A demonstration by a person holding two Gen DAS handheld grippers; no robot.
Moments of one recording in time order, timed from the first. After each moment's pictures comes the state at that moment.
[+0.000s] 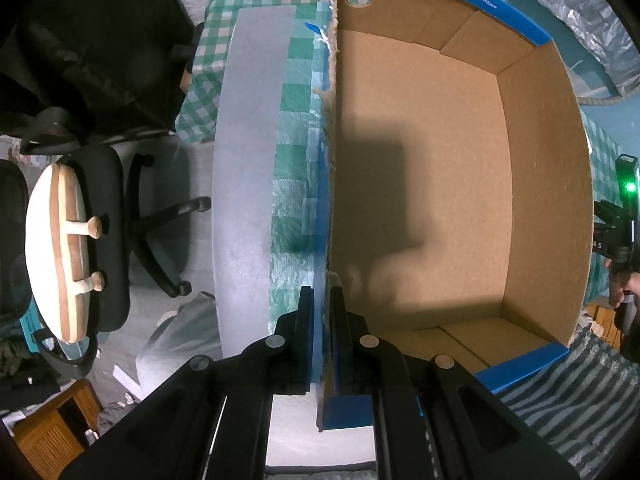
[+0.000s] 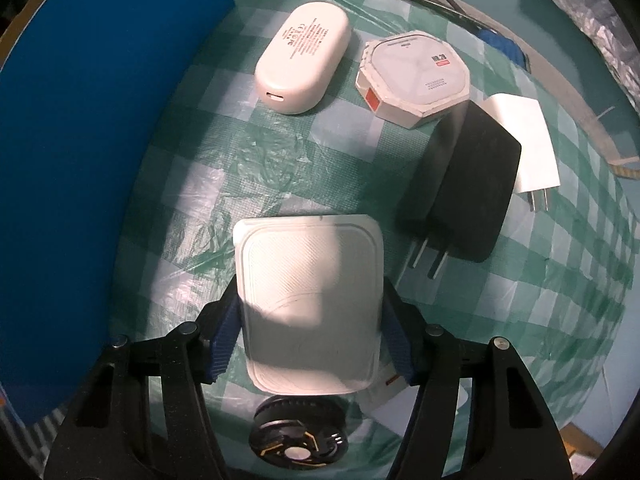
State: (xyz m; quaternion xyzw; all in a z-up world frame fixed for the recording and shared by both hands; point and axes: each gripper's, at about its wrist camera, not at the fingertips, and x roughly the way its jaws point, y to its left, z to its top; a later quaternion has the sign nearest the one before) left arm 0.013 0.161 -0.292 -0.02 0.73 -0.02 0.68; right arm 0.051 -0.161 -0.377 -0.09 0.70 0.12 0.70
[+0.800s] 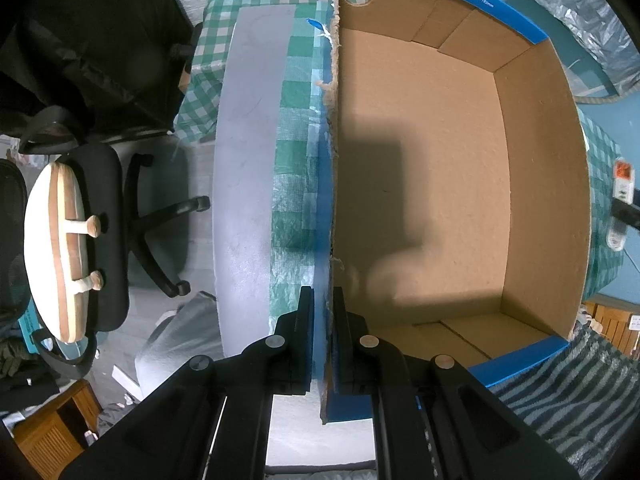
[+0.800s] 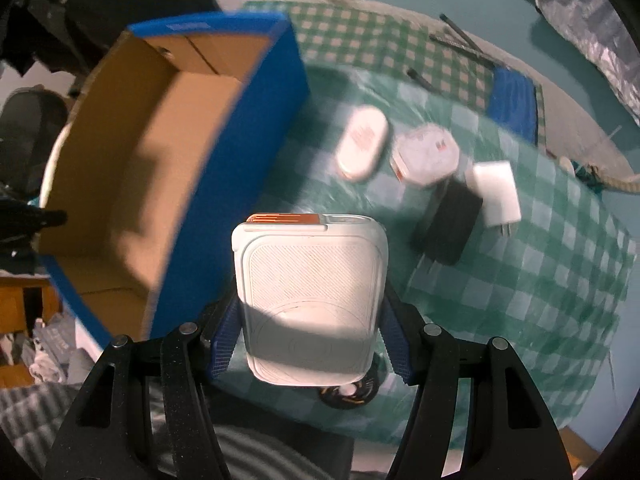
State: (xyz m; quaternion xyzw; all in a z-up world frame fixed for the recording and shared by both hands) left arm 0.011 0.160 -0.295 -0.02 0.73 -0.02 0.69; right arm 0.046 -0.148 -0.260 -0.06 0.66 0.19 0.72
